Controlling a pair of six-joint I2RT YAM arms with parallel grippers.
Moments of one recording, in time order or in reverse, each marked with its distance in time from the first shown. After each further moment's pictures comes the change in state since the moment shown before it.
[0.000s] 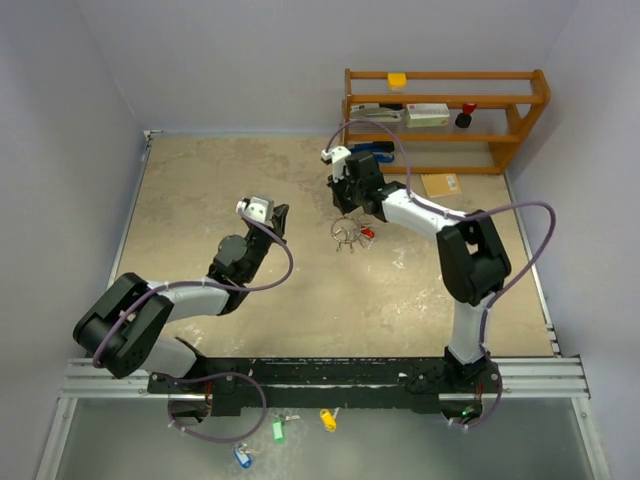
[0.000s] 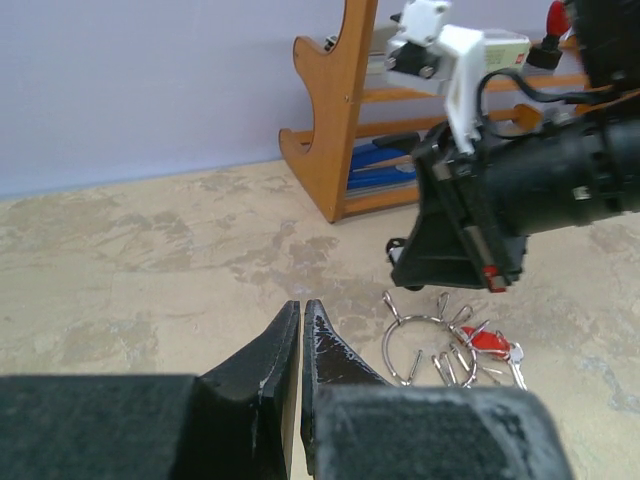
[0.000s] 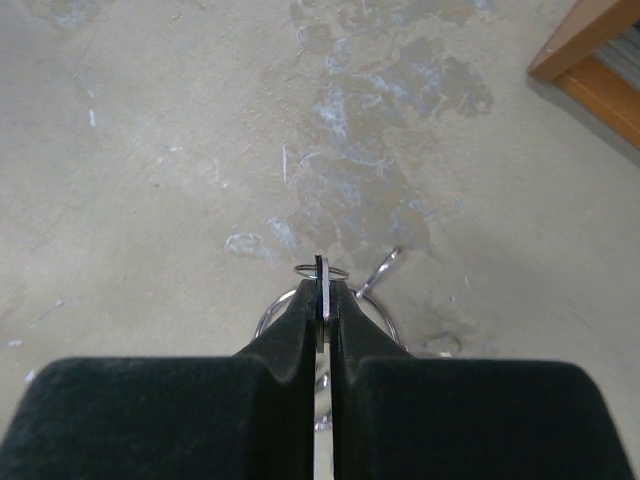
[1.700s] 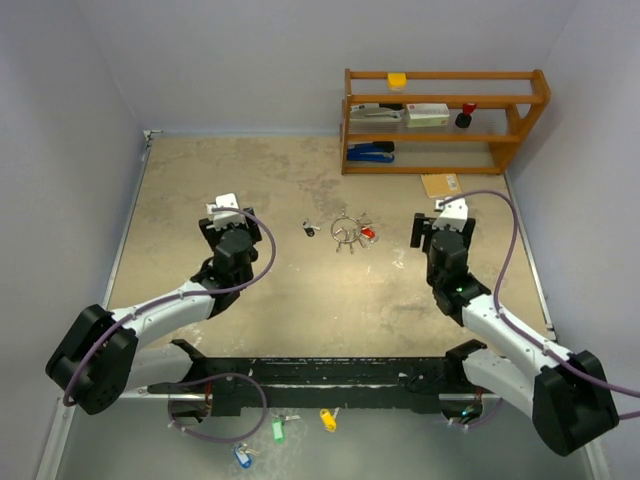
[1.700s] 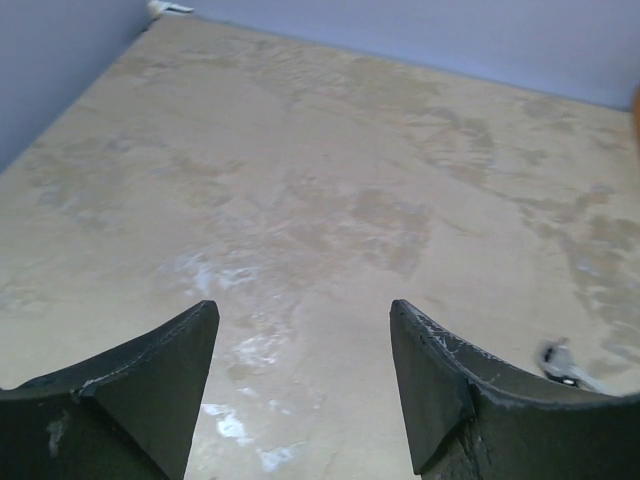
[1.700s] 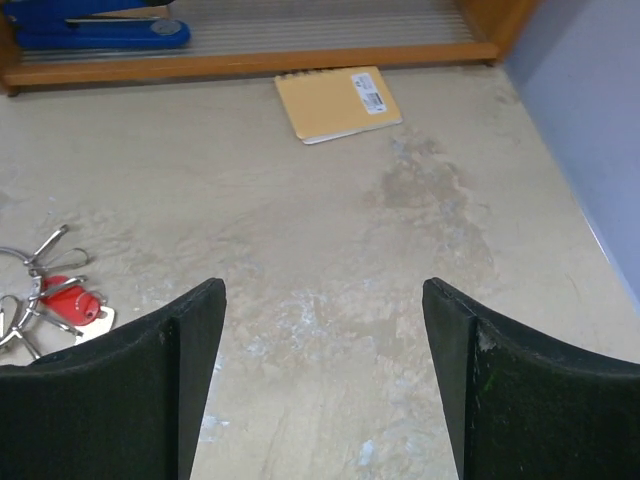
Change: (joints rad) left arm 0.000 -0.225 0.036 -0.587 -0.647 -0.150; right arm -0.112 -0.928 -0.944 0.445 0.692 0.119
